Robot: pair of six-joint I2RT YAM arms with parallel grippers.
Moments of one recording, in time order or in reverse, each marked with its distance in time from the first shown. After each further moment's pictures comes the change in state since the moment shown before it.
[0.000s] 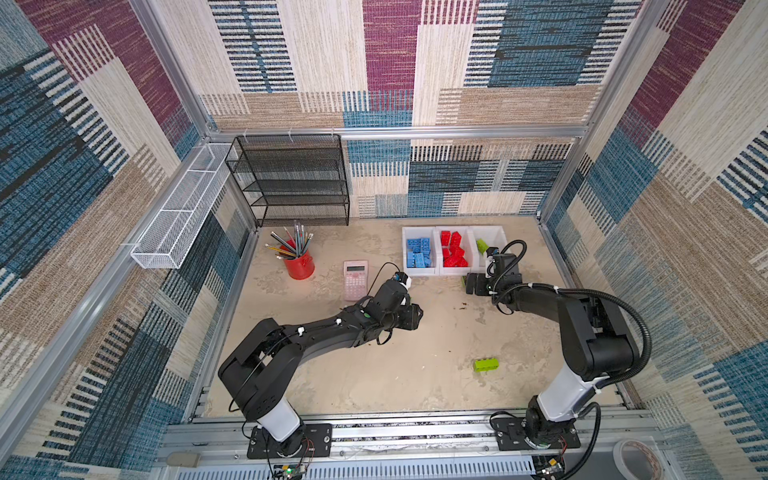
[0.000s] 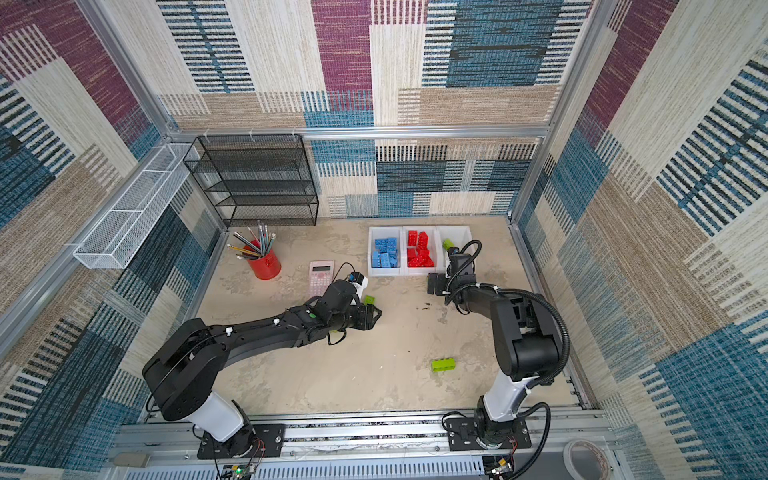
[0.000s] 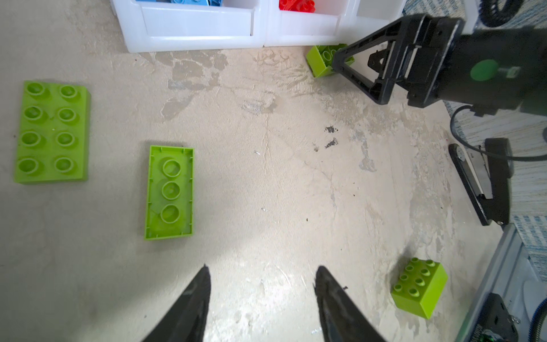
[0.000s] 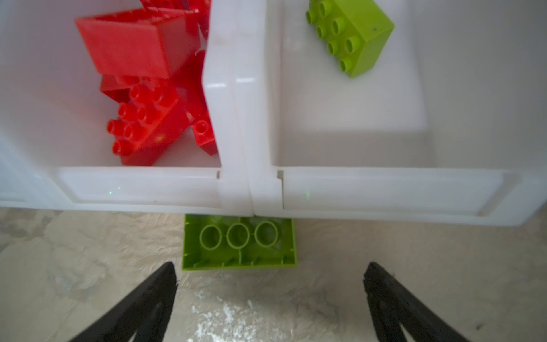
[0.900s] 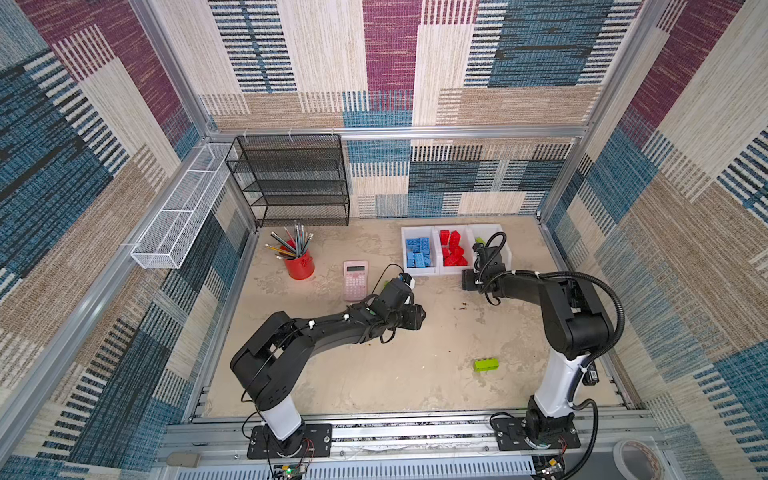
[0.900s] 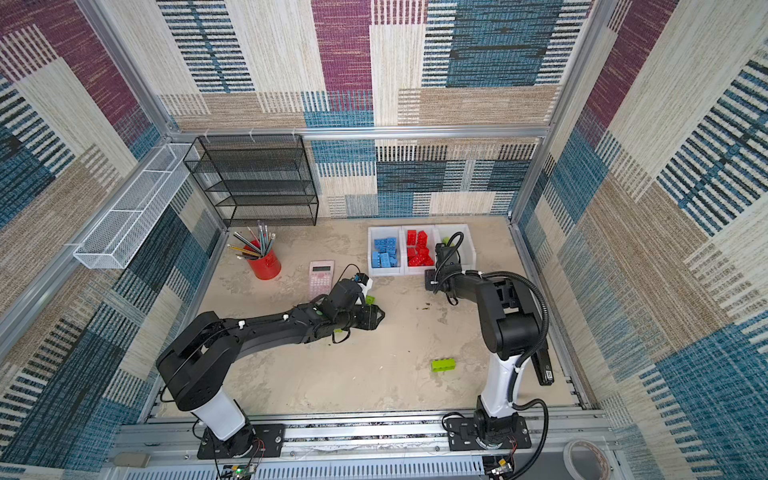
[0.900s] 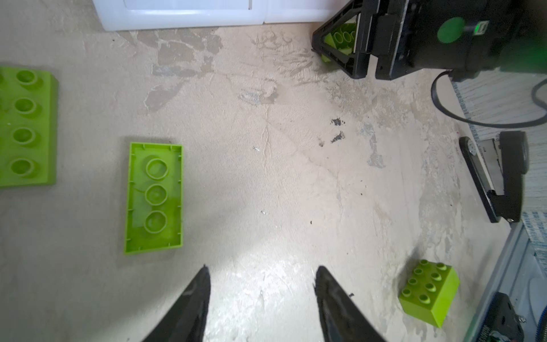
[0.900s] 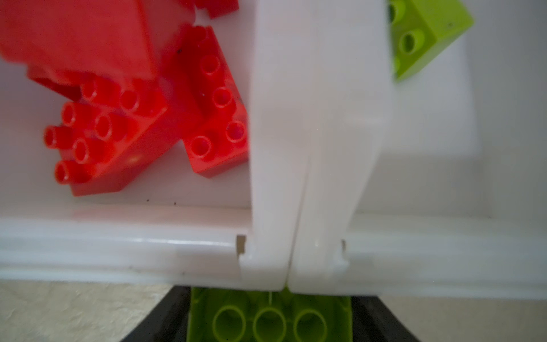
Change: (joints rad) left arm 0.001 0.062 0.038 -0.008 0.026 0.000; right arm 0.047 0.163 0.176 -0.094 0.095 -0.042
